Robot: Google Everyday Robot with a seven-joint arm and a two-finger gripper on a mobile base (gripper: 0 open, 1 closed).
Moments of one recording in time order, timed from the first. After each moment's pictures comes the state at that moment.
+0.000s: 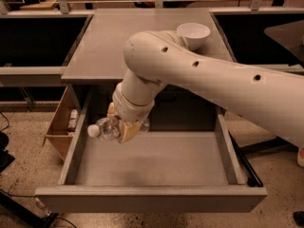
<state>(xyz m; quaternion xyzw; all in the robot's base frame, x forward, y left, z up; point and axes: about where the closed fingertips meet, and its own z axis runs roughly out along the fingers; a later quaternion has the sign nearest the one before) 0.495 0.093 0.792 -0.87 0.44 0.07 0.21</state>
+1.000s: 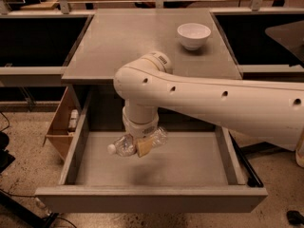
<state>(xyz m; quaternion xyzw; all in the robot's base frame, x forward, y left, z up) 0.498 0.040 0.714 -0.87 0.49 0.00 0.07</state>
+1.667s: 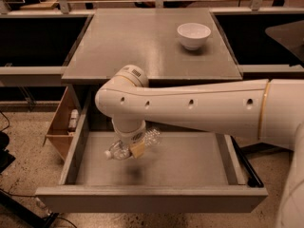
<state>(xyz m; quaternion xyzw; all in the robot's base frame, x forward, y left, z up) 0.517 0.057 0.673 -0.88 0.48 -0.06 0.04</state>
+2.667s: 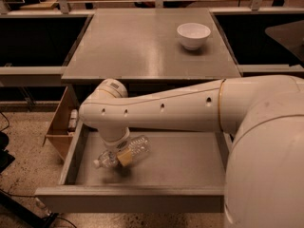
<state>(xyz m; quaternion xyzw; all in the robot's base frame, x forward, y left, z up) 0.515 0.101 0.628 -0.88 0.47 -0.05 0.01</state>
